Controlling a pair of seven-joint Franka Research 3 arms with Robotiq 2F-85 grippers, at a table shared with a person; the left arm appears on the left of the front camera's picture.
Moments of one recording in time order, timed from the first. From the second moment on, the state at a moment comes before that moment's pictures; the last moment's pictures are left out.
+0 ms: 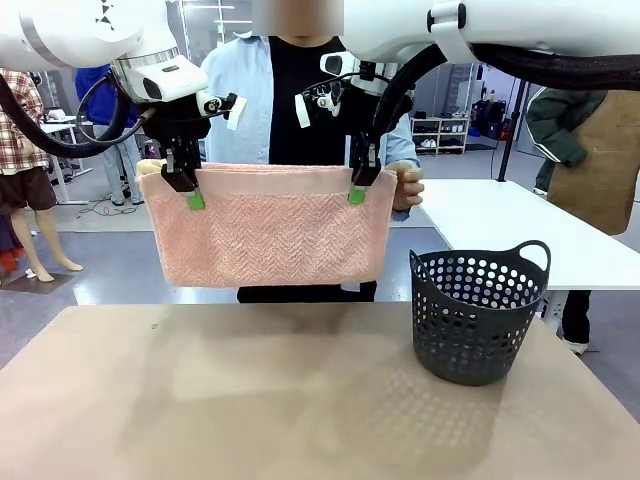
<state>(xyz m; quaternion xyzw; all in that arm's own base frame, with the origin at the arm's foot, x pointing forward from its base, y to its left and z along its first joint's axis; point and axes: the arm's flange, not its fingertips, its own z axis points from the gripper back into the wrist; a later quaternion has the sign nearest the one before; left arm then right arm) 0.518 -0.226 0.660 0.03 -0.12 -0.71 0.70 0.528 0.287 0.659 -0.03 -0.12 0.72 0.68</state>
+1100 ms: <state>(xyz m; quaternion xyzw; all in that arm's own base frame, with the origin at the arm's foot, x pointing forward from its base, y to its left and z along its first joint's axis) 0.518 -0.226 0.660 0.03 -0.12 -0.71 0.70 0.528 0.287 0.659 -0.03 -0.12 0.72 0.68</state>
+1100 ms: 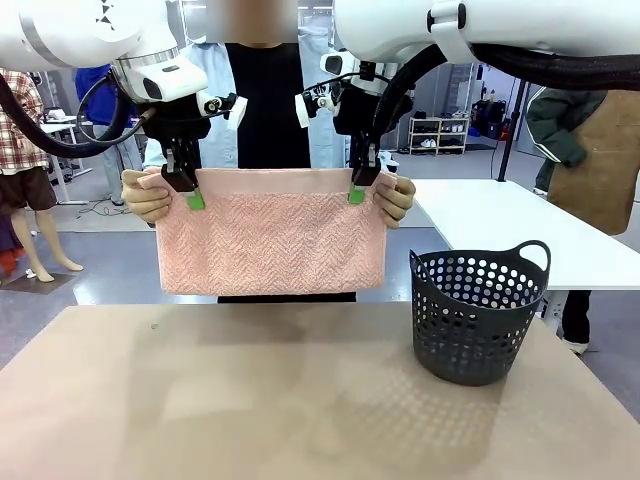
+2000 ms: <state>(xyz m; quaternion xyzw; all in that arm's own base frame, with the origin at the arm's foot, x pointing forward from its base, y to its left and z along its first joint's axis) 0.514 -0.223 0.677 0.04 -0.14 -0.70 0.70 0.521 0.284 0.674 -0.03 -0.14 0.72 0.68</state>
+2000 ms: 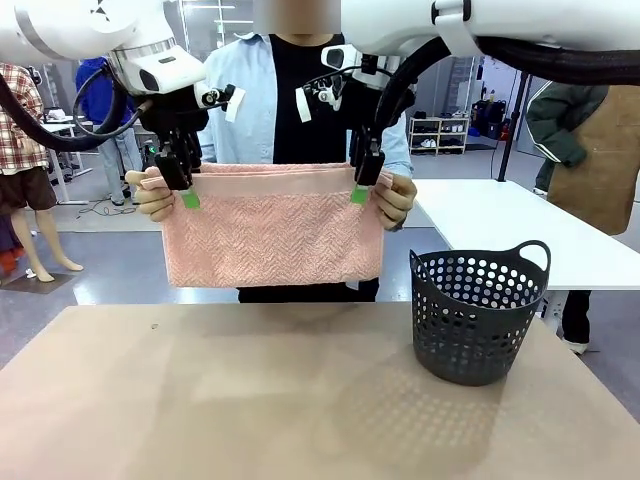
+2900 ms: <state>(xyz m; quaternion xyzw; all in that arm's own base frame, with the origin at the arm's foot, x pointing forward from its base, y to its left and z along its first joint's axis) 0.413 -0.054 0.777 -0.03 -0.33 -0.51 0.79 0.408 0.065 0.776 0.14 -0.33 0.48 0.80</state>
